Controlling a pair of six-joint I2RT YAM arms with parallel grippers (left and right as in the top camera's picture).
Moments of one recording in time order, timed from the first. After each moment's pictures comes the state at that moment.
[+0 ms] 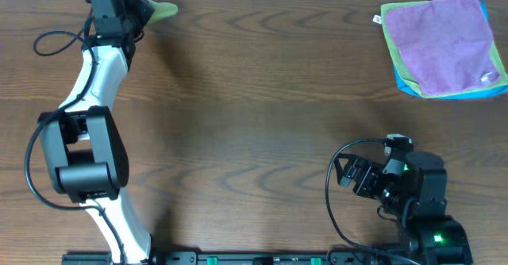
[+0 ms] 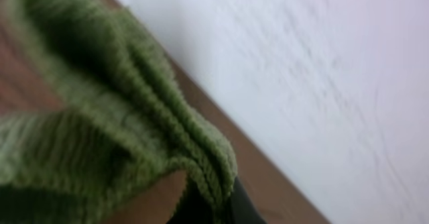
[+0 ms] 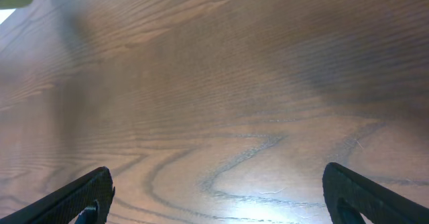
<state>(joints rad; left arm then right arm) 0.10 2.07 1.57 -0.02 0.15 -0.83 0.05 0.60 0.53 -0.73 -0.30 0.48</state>
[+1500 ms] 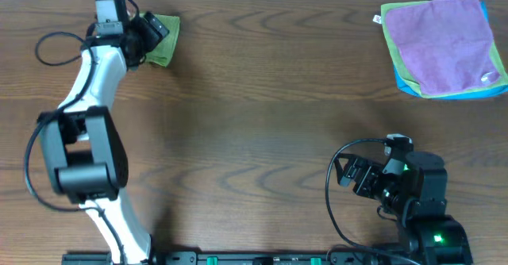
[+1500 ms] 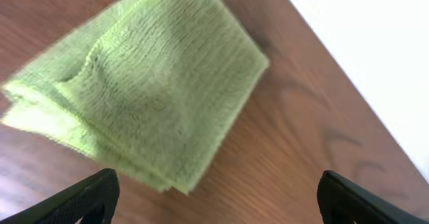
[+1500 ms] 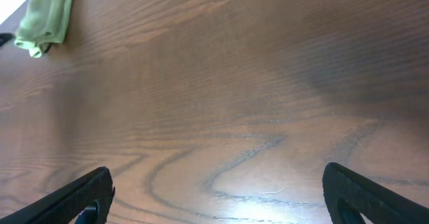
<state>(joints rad) 0.10 2.03 1.57 -0.42 0.20 -0.68 0.05 0.60 0.53 -0.73 -0.30 0.48</state>
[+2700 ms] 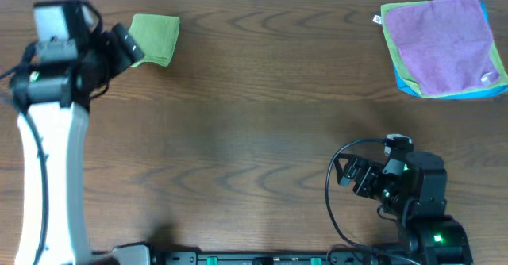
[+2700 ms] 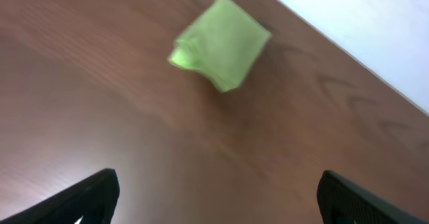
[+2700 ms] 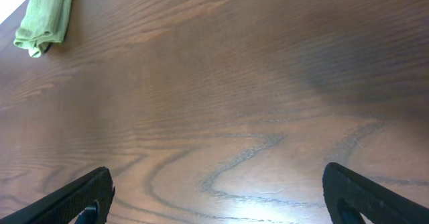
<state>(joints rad) 0.11 1.43 1.57 -1.03 0.02 -0.47 0.05 0.60 0.53 -0.73 -0.30 0.48</state>
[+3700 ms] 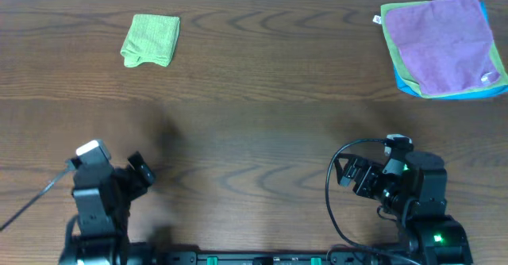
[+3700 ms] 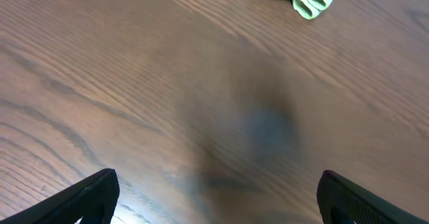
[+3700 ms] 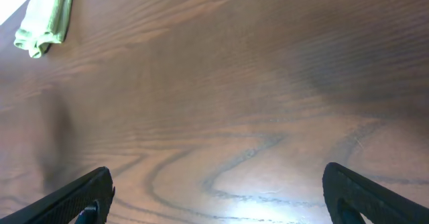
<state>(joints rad) 0.07 0.46 0.57 -0.84 -0.18 -0.38 0.05 0.60 0.53 -0.73 -0.30 0.49</state>
